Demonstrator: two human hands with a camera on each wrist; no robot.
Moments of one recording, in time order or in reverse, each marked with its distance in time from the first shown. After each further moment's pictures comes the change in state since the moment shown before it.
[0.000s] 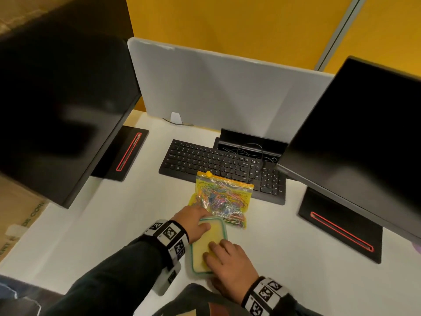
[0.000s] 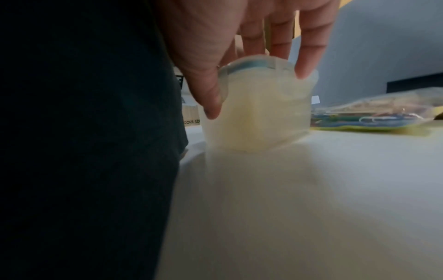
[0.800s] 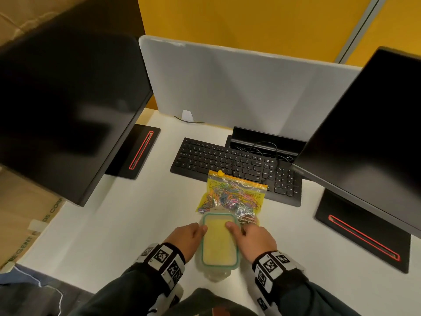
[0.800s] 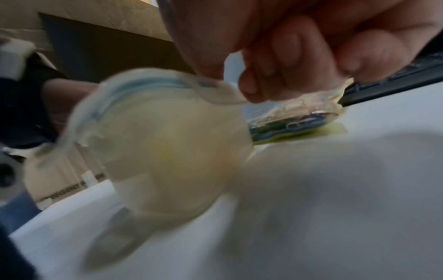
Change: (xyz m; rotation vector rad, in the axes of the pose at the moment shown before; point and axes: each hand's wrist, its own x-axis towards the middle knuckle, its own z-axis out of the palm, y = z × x) left_hand -0.039 -0.020 0.016 -0.273 0.033 -0.278; right_hand 0.043 0.044 -0.010 0.538 -0.169 0.801
